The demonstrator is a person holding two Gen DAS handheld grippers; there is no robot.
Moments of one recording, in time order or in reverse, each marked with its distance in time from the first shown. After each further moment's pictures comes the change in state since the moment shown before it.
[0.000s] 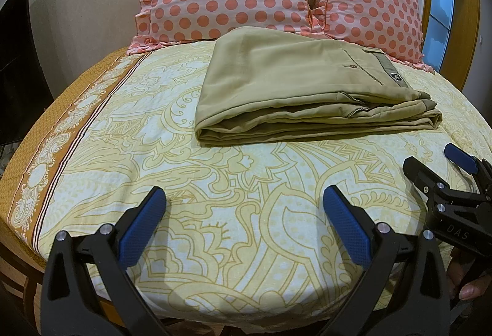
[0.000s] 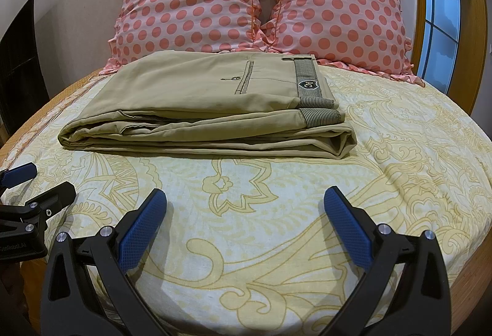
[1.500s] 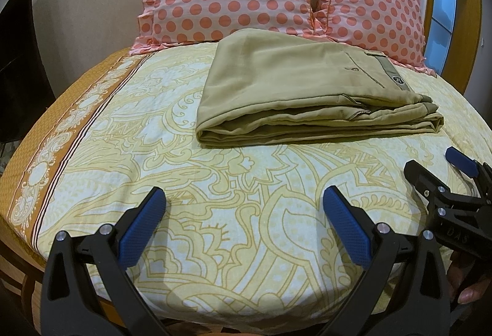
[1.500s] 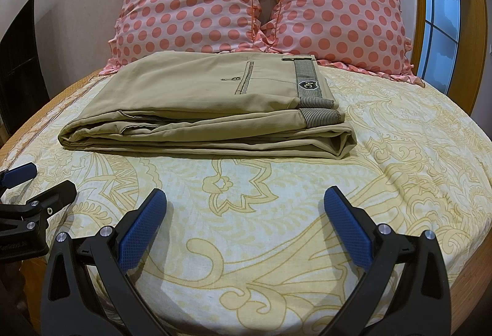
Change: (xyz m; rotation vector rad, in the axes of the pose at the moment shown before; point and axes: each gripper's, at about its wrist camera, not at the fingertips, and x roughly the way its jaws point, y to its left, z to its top) left arm 0.001 0.001 0.004 -0.011 -0.010 0.008; right arm 0.000 0.000 0.000 0.000 -0.001 -0.001
